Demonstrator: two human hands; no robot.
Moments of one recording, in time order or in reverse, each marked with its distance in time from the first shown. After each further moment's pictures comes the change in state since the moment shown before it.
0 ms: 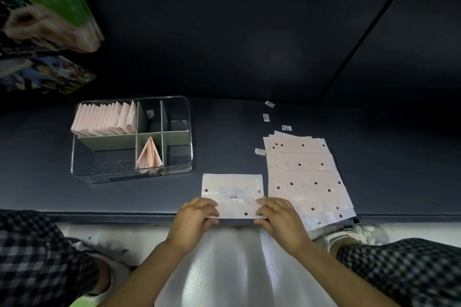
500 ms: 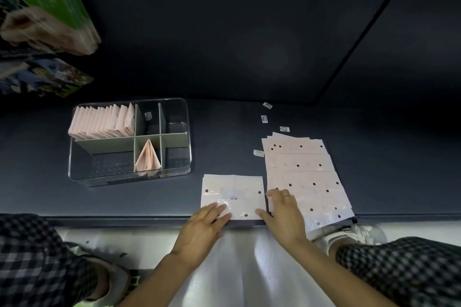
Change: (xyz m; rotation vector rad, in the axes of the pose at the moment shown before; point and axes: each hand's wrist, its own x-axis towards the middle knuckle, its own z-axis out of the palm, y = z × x) left_hand -0.011 0.023 0.009 0.307 -0.017 0.211; right_hand 0.011 -0.002 0.006 0.170 -0.090 0.543
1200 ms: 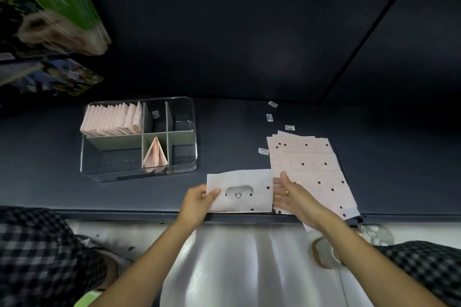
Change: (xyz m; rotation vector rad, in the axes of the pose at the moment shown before) left_hand 0.033 -0.020 -0.023 -1.165 0.184 -0.751; right_hand 0.028 0.009 -0.046 1.105 -0.568 0.259
